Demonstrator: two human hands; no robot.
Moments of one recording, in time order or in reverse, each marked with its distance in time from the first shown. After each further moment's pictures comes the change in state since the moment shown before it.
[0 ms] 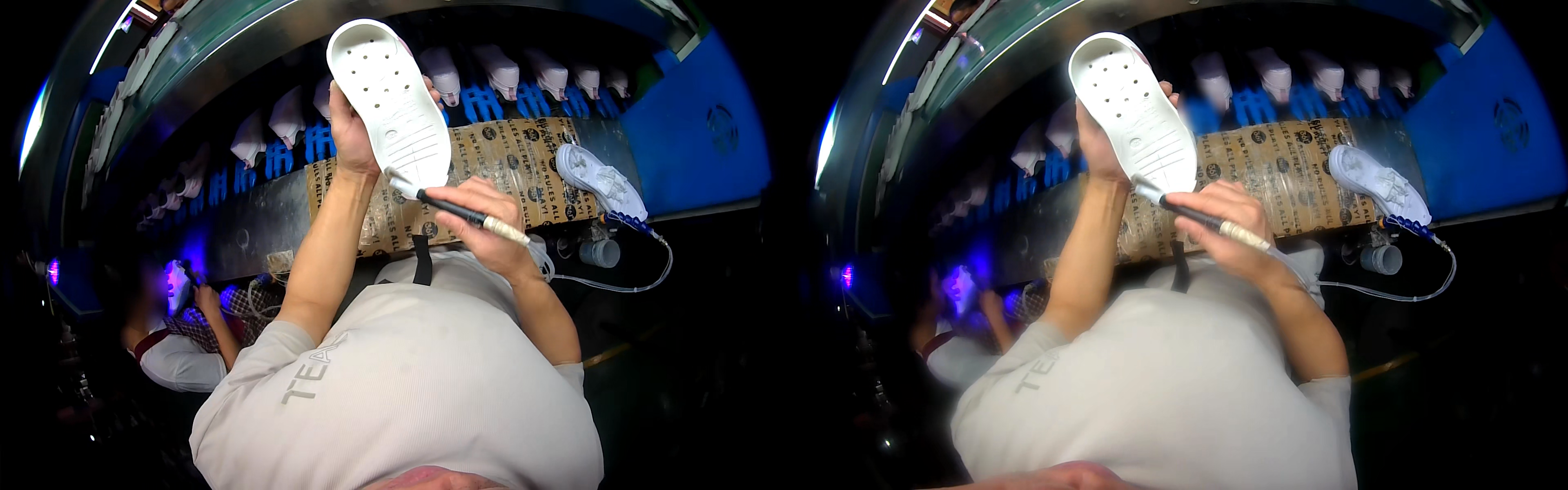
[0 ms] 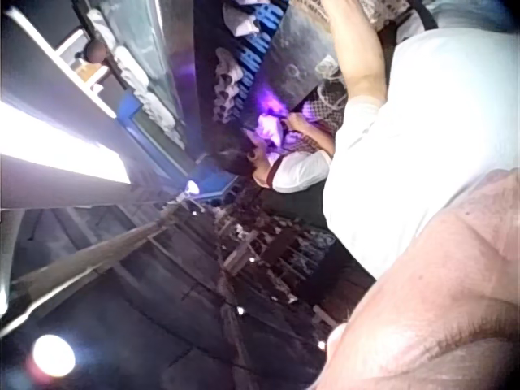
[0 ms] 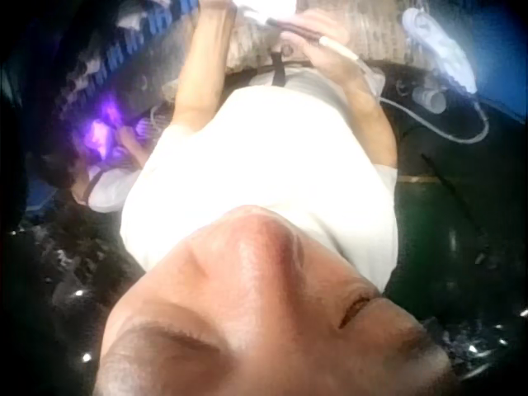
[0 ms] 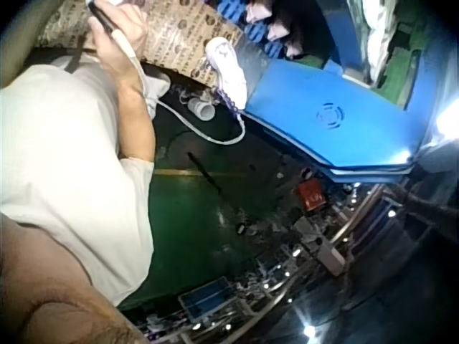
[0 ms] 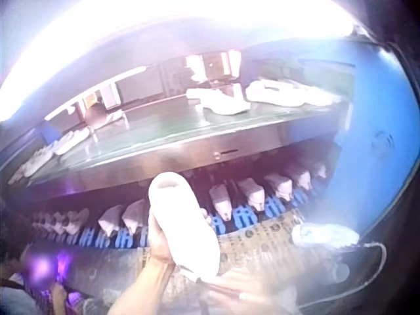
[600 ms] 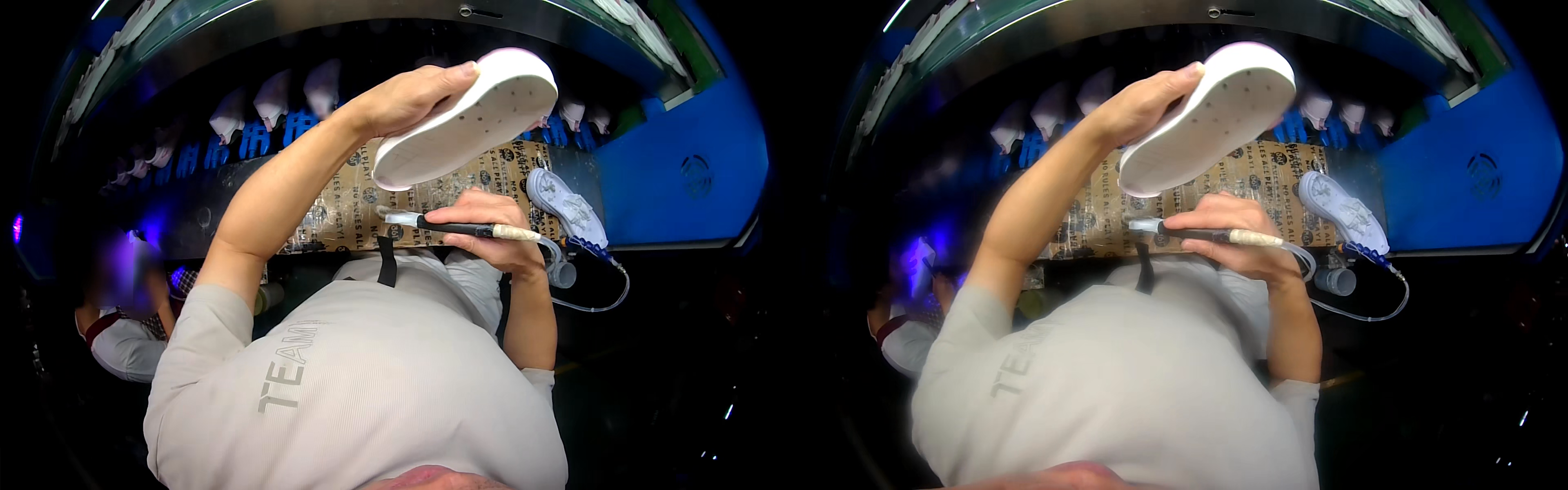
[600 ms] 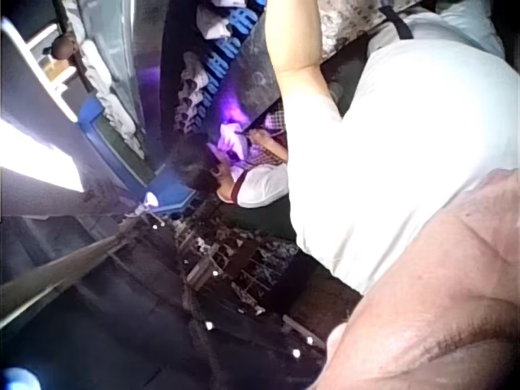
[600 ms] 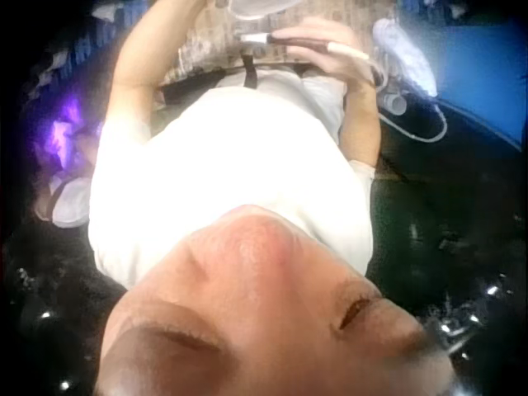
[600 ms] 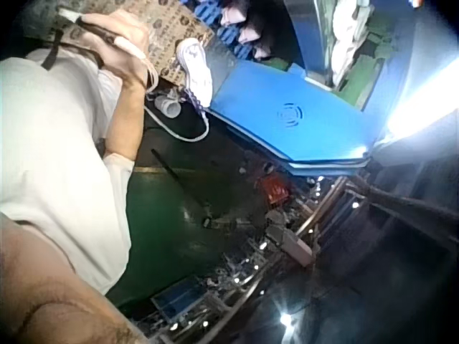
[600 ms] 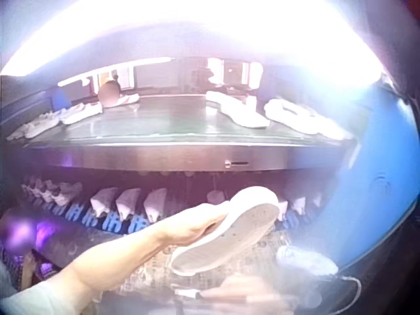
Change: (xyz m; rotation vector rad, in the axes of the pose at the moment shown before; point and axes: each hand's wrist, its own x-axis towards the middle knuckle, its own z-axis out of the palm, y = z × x) left_hand 0.049 0.021 0.035 1.023 -0.199 -0.381; right_hand 0.025 -0.008 -0.050 -0.050 -0.394 -0.127
